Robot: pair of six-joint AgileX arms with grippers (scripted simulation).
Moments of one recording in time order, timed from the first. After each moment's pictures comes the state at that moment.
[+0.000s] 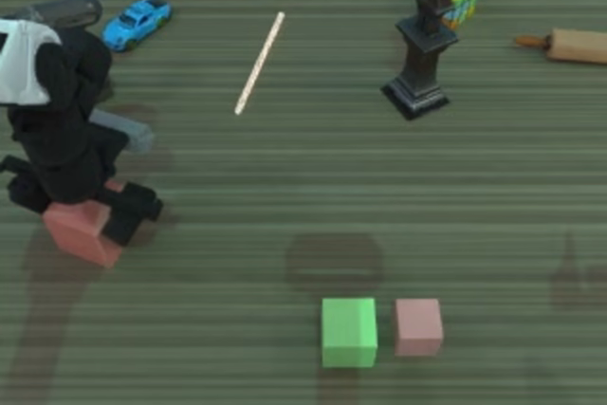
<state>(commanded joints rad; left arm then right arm) -0.15 2.07 1.25 -0.75 0.00 0.25 0.01 0.00 0.00 0.00 0.00 0.00</state>
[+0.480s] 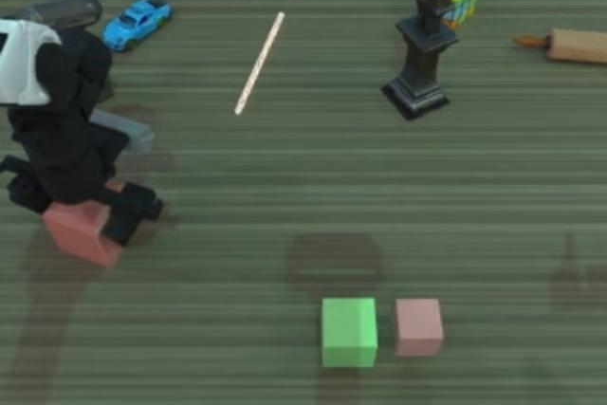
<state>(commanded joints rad) -0.15 2.07 1.25 -0.75 0.00 0.25 0.01 0.00 0.00 0.00 0.00 0.00</state>
